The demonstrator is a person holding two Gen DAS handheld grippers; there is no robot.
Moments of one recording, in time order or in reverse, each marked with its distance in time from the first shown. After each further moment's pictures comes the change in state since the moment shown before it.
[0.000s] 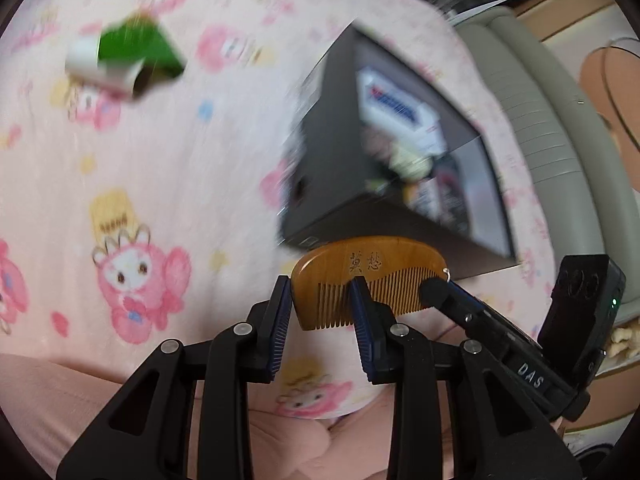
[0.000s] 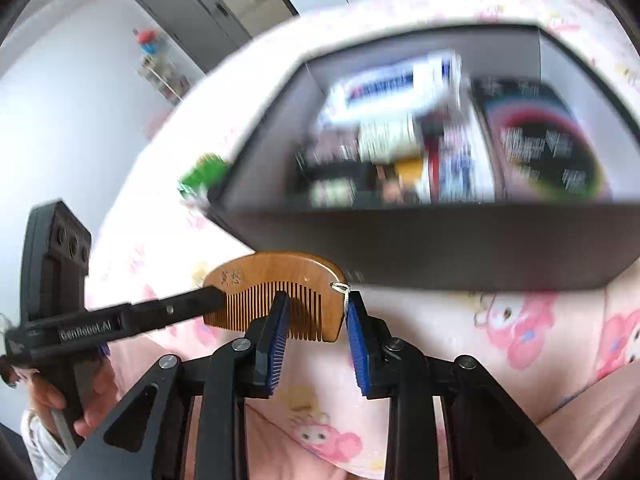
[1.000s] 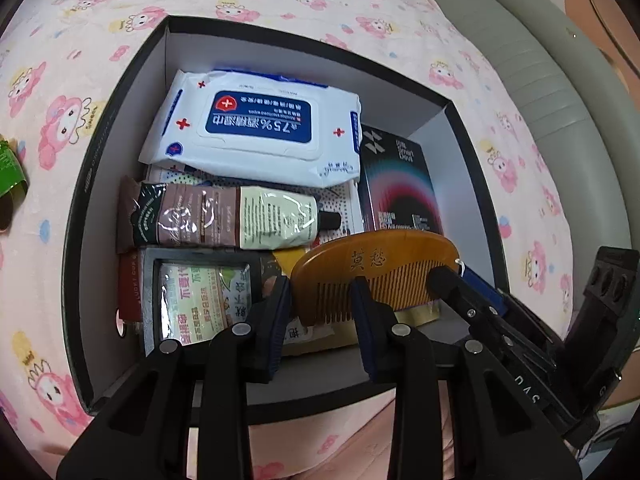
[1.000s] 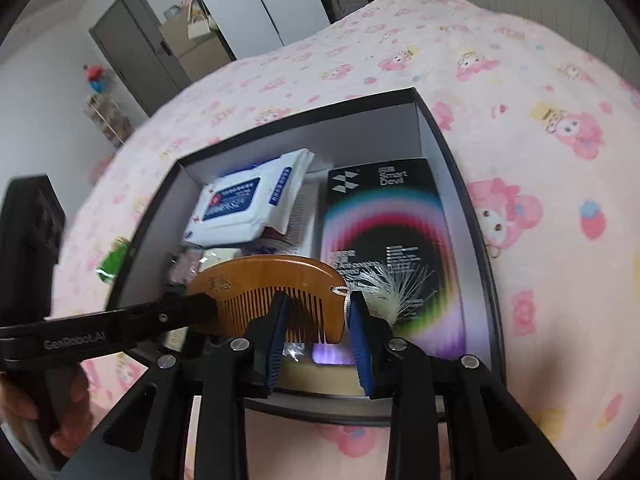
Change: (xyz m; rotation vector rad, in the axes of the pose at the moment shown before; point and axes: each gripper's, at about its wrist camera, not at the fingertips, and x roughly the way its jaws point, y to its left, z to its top) left arm 0.128 -0.119 0.101 0.170 0.157 0.069; right arm -0.019 -0.078 0.059 0.050 -0.095 -0.268
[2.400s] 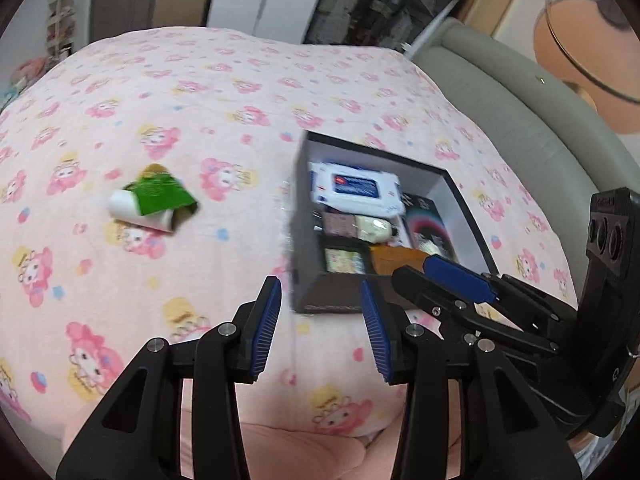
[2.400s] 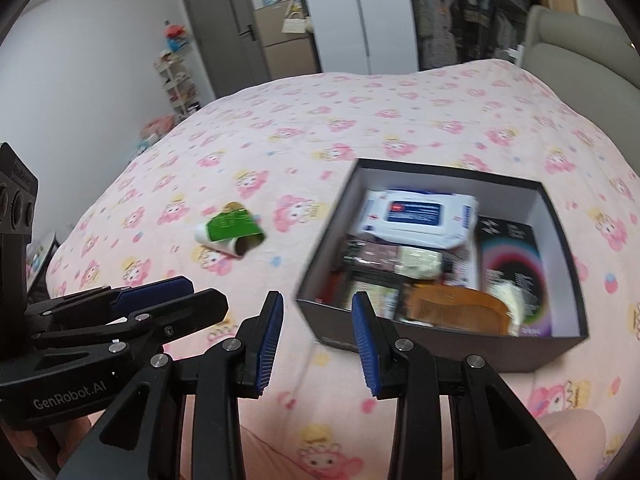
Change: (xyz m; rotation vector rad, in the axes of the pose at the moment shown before) left arm -0.189 0.086 -0.108 0.017 -0.380 0.115; right arm -0.077 0.179 -0.034 -0.291 -0.069 0.080
